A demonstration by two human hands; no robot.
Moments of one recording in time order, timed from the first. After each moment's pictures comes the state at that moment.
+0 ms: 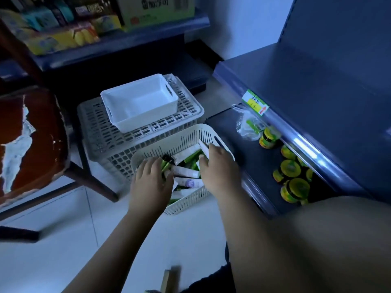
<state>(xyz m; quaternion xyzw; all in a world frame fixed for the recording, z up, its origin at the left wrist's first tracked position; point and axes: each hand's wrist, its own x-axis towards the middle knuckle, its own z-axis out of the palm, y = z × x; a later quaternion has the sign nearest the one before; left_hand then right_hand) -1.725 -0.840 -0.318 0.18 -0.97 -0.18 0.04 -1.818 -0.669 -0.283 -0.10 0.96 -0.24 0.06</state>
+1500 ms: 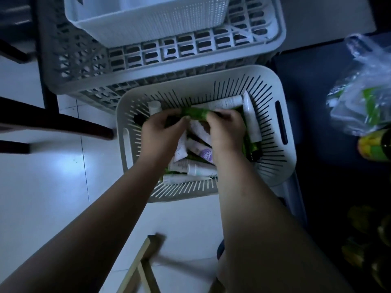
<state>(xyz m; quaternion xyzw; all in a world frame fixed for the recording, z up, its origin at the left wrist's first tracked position) -1.855 -0.865 -0.448 0.48 -0.67 -0.56 0.10 -1.943 -0.771 -0.487 0.22 0.69 -0.64 0.27</state>
